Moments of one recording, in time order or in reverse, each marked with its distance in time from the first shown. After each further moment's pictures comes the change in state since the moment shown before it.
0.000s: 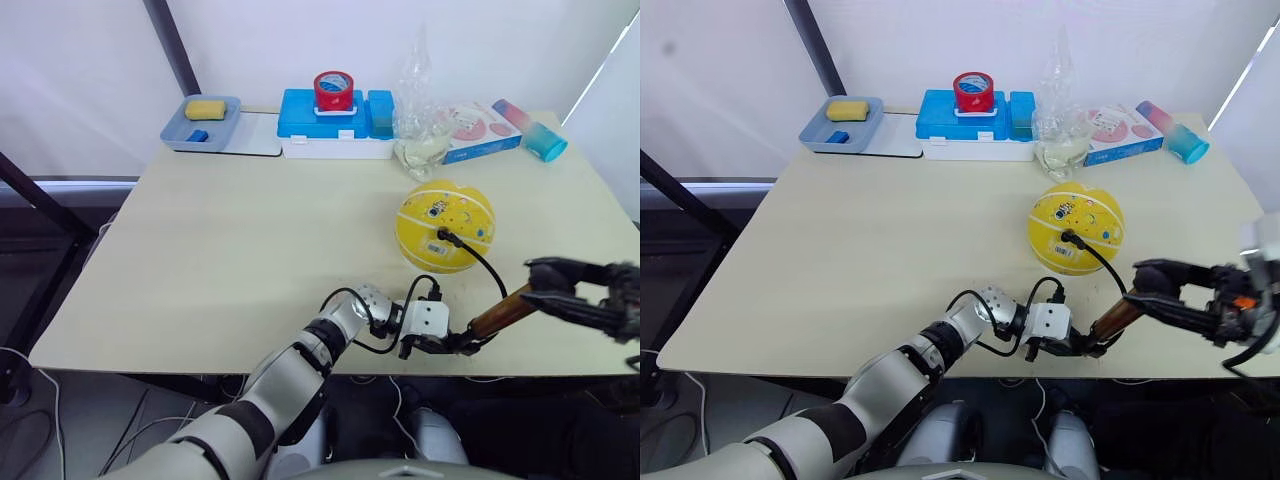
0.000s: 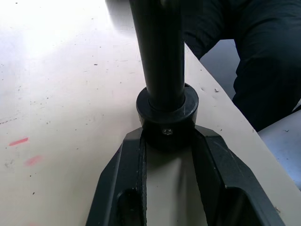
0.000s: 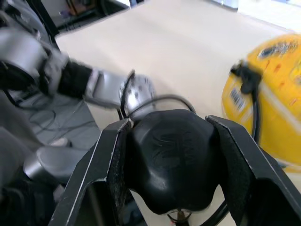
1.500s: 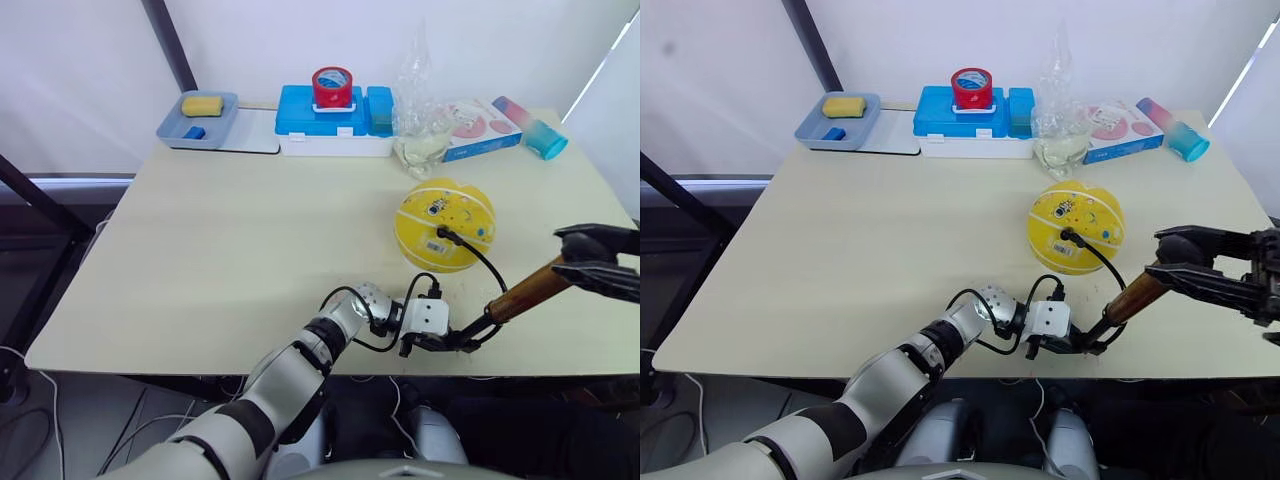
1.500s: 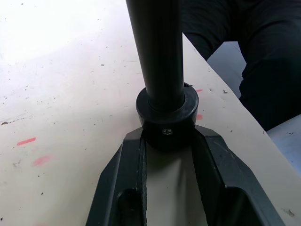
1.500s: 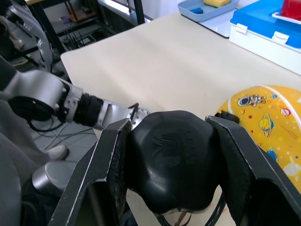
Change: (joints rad) left arm -0.007 0.000 0.008 0.002 0.000 -0.003 0.007; right arm -0.093 -0.112 -0.177 0.031 0.163 0.198 -0.047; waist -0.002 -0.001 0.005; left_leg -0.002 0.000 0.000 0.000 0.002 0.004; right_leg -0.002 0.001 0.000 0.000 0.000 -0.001
